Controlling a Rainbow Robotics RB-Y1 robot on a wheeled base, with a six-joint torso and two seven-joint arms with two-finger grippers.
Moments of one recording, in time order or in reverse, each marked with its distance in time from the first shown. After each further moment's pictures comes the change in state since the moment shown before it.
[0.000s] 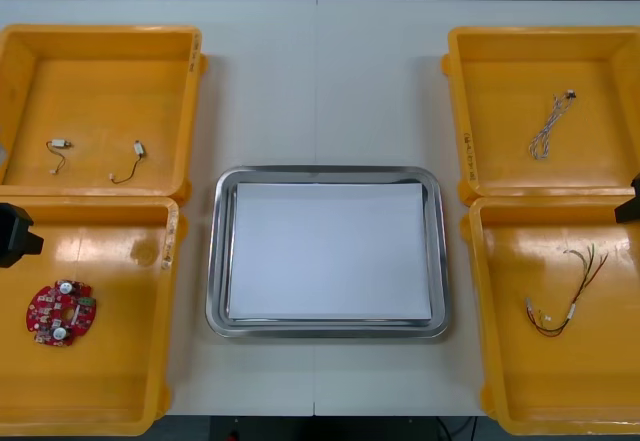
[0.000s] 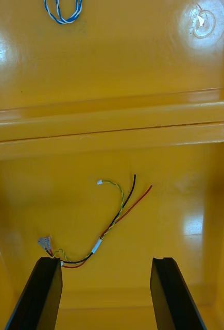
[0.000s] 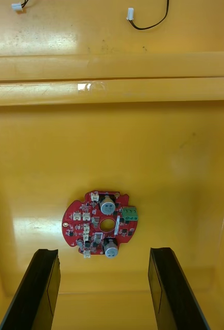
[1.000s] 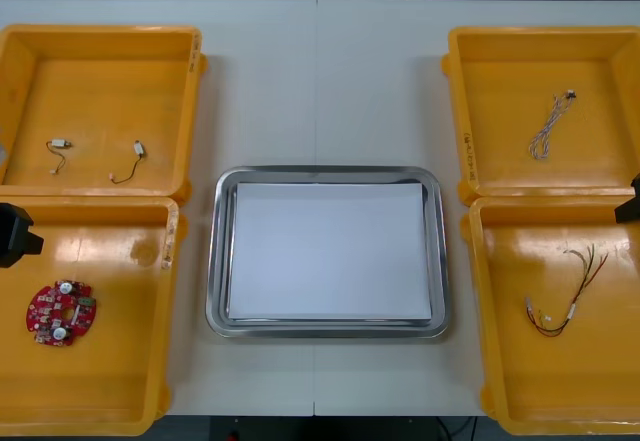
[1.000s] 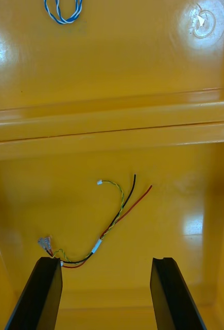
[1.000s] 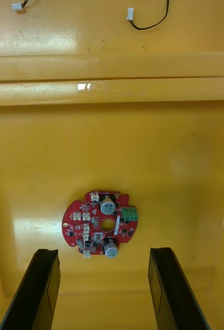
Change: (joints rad) right arm 0.000 0.000 0.000 0.000 0.000 0.000 0.000; left arm 0.000 0.000 0.000 0.000 0.000 0.000 0.000
